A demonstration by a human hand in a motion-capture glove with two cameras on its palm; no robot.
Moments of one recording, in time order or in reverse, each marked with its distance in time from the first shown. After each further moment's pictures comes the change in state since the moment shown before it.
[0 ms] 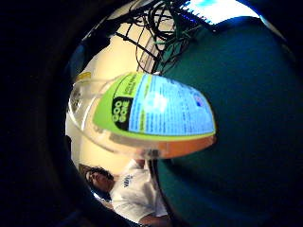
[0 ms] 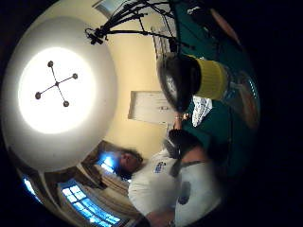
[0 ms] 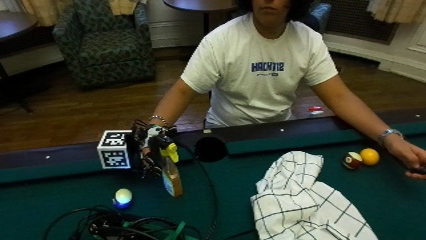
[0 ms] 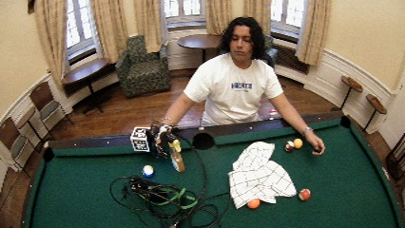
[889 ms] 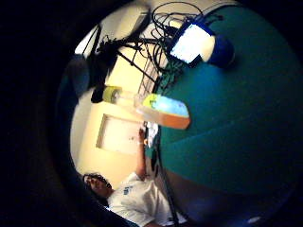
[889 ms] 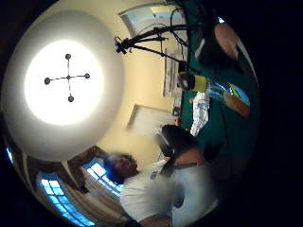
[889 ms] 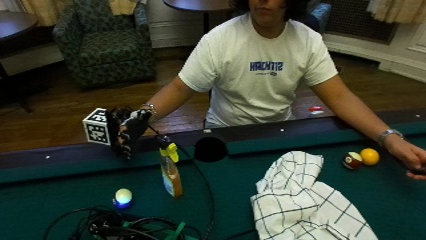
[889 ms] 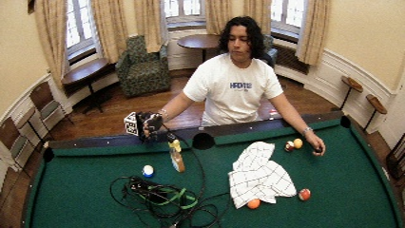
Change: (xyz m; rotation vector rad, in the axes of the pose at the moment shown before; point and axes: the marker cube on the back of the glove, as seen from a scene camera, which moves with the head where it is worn) arm -0.016 0.067 -0.067 0.265 0.015 -0.065
